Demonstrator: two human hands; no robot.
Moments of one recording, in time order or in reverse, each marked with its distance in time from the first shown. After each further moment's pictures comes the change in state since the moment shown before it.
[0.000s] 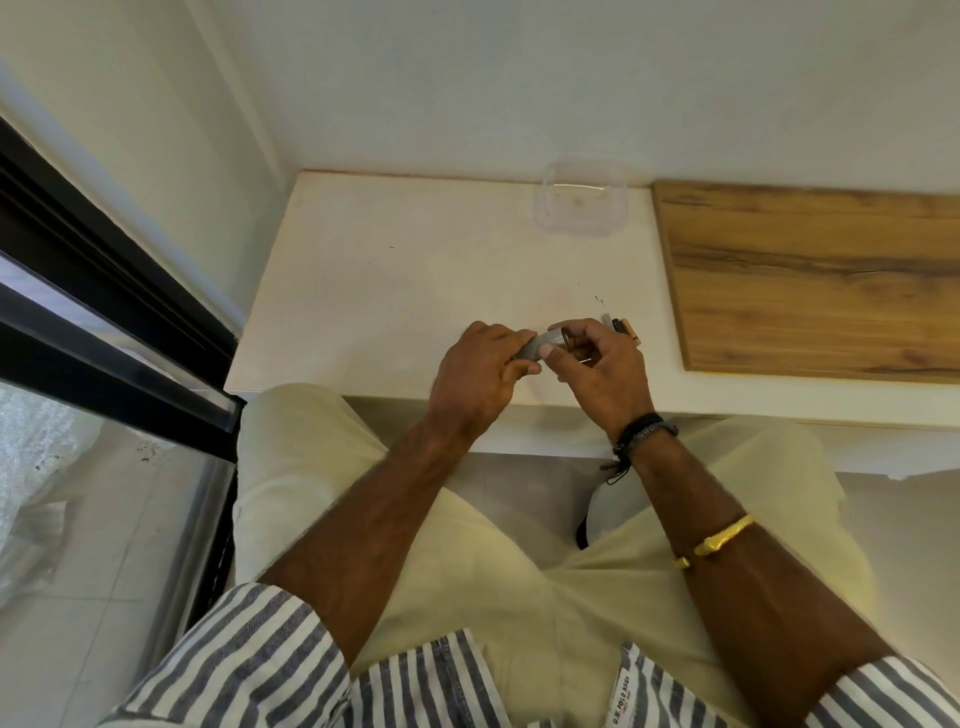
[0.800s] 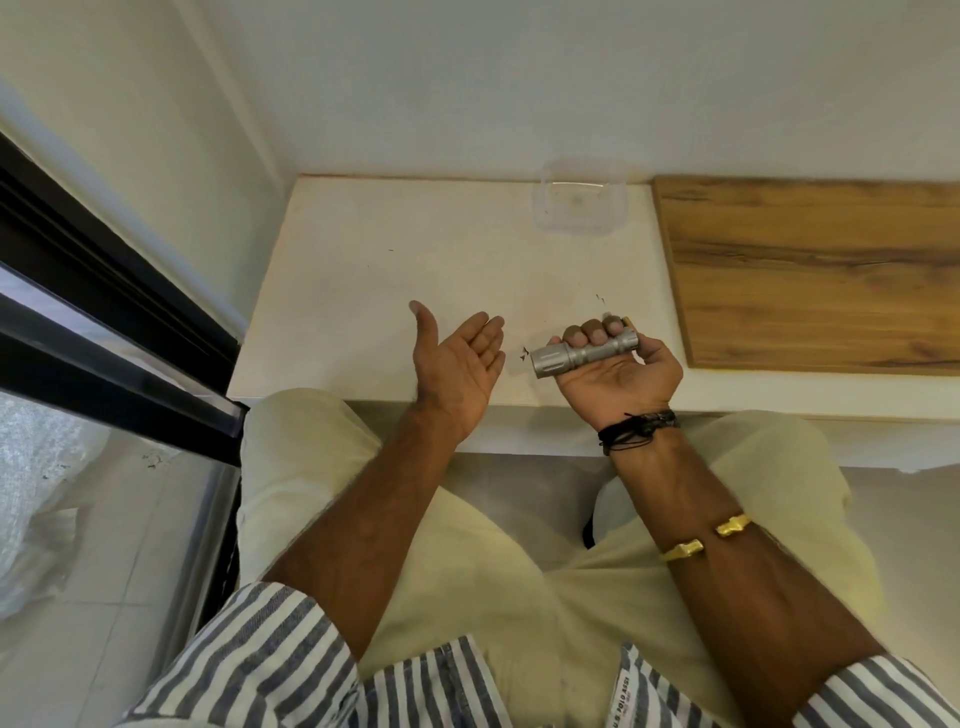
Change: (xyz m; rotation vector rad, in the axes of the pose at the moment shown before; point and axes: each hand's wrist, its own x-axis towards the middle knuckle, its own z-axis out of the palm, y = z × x) left_hand 0.004 -0.004 -0.005 -1.724 0.030 -0.804; right_hand 0.003 -0.014 0.005 1.743 0.096 0.517
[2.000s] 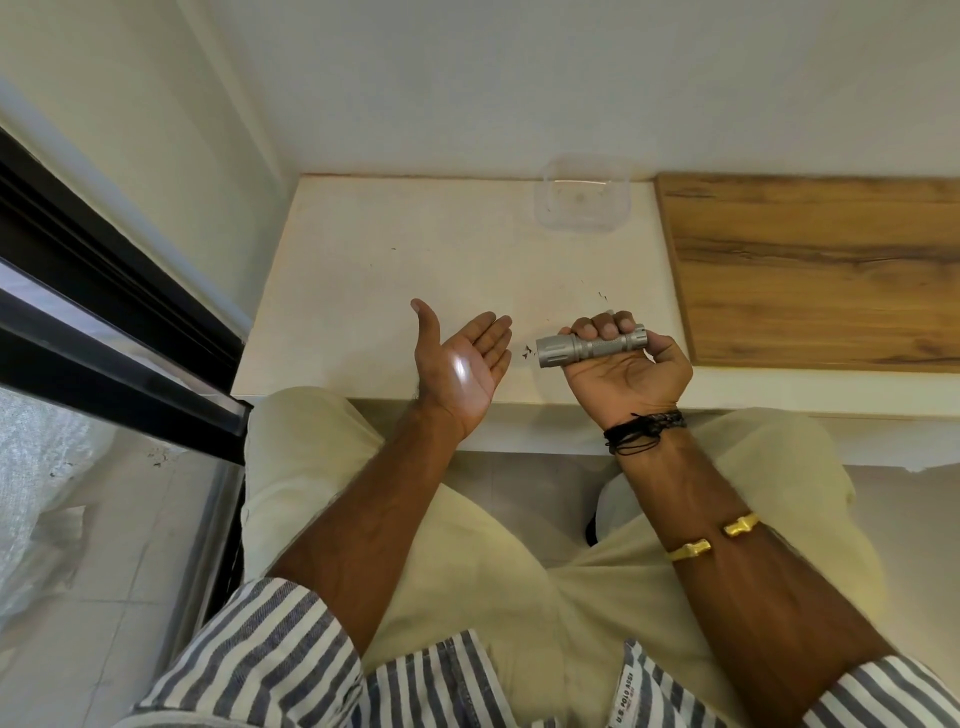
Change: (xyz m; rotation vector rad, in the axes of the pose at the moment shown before) left_hand 0.005 -0.001 -0.007 -0.044 -0.080 -0.040; right_hand -0.005 0.000 0.004 0.052 -0.009 -0.058
